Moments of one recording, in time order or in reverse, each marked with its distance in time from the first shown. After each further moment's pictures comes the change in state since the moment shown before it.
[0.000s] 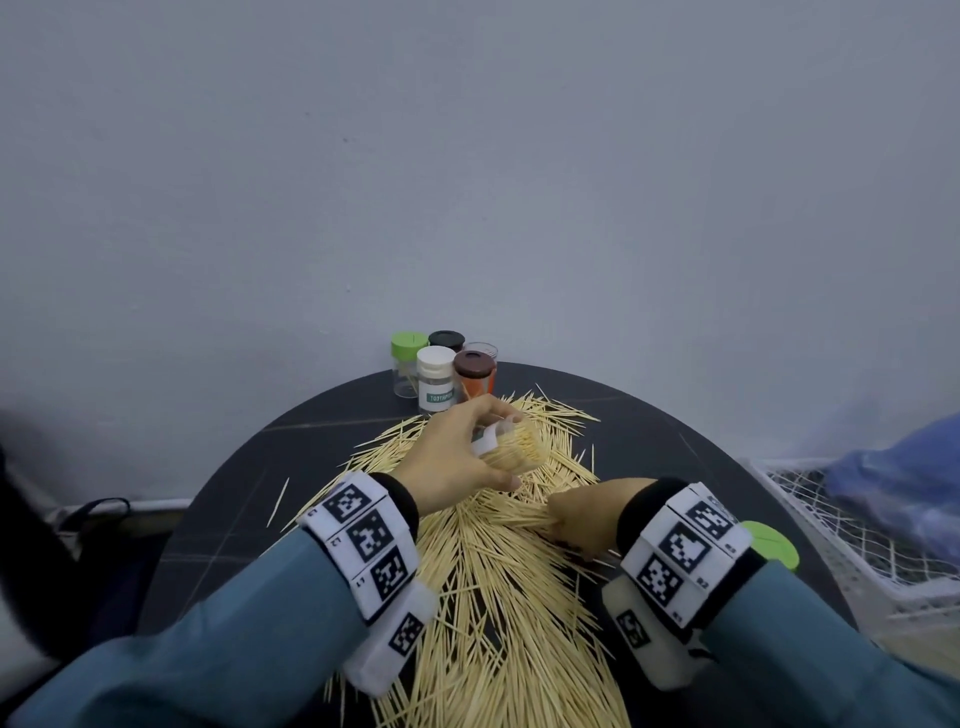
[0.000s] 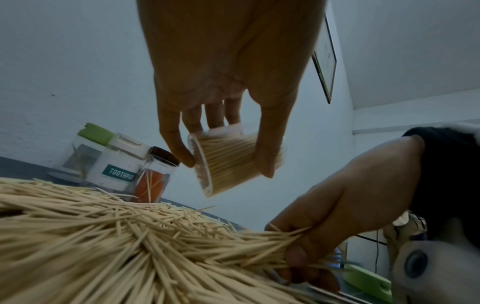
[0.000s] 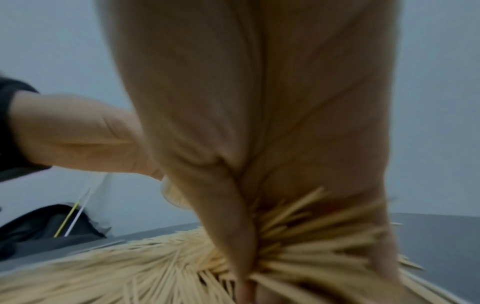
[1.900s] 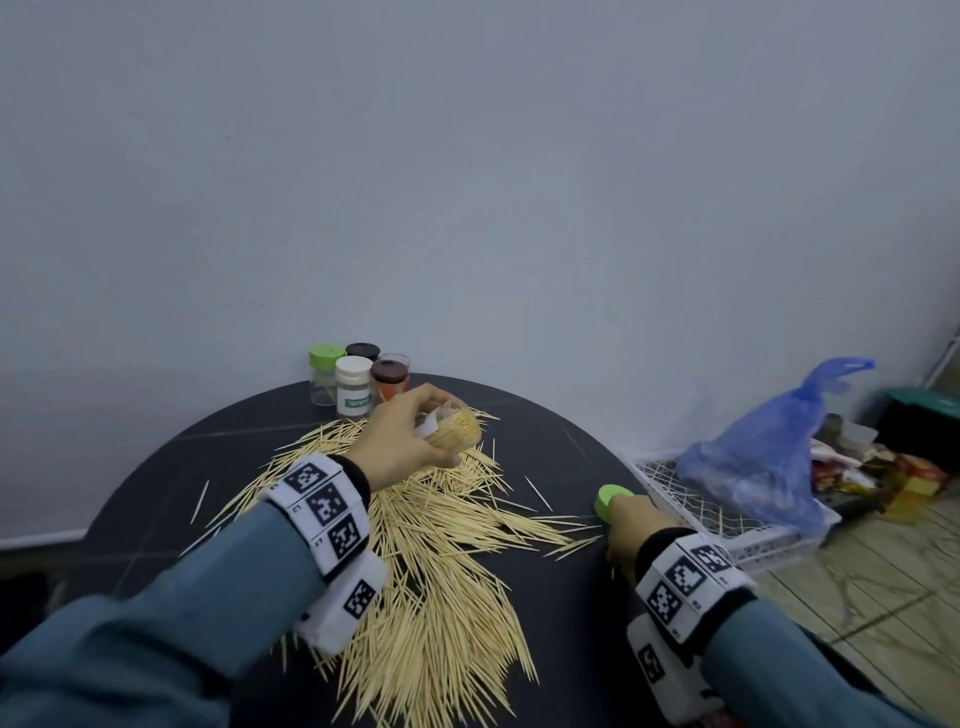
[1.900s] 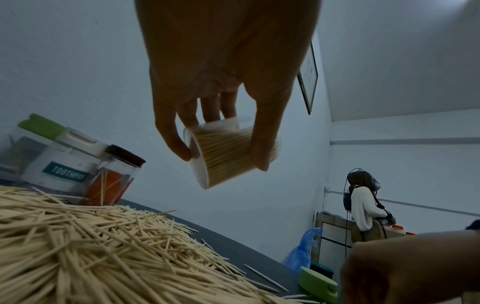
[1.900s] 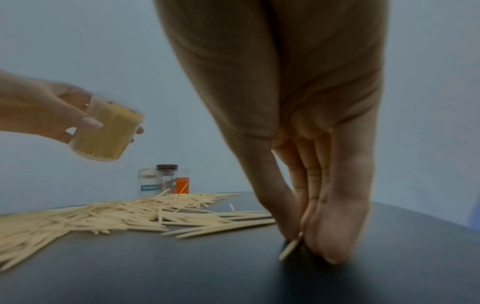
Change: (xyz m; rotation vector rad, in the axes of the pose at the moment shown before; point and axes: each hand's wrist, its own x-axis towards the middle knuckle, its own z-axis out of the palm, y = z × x) left_hand -0.011 0.024 0.010 -0.060 -0.013 0.045; right_hand -0.084 0.075 0.074 0.263 0.349 0.644
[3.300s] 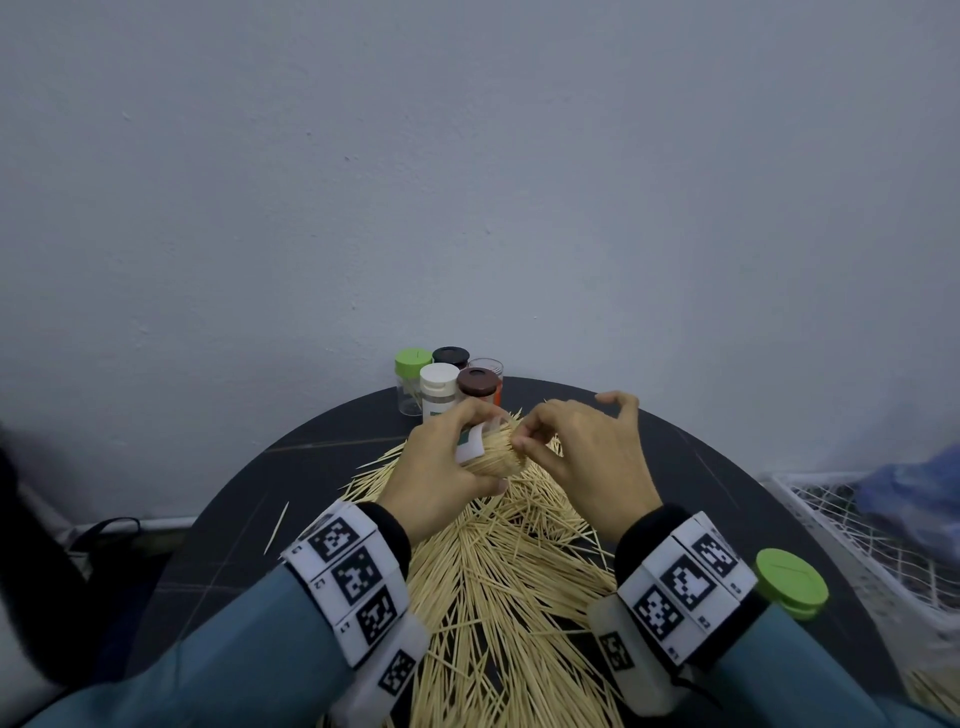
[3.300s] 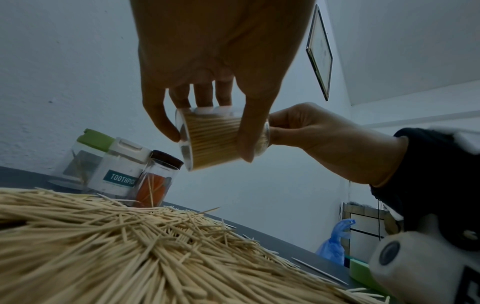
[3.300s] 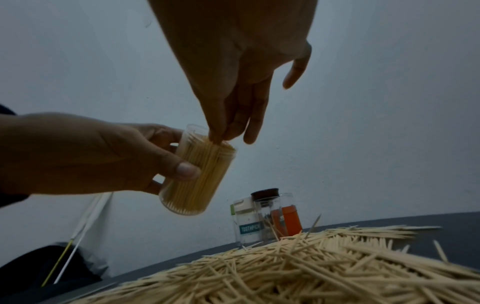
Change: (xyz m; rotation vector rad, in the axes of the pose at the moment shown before) left_hand 0.012 -0.029 -0.017 0.107 0.223 -0.007; right_hand 0.041 -0.128 -0.038 0.323 0.671 -0.791
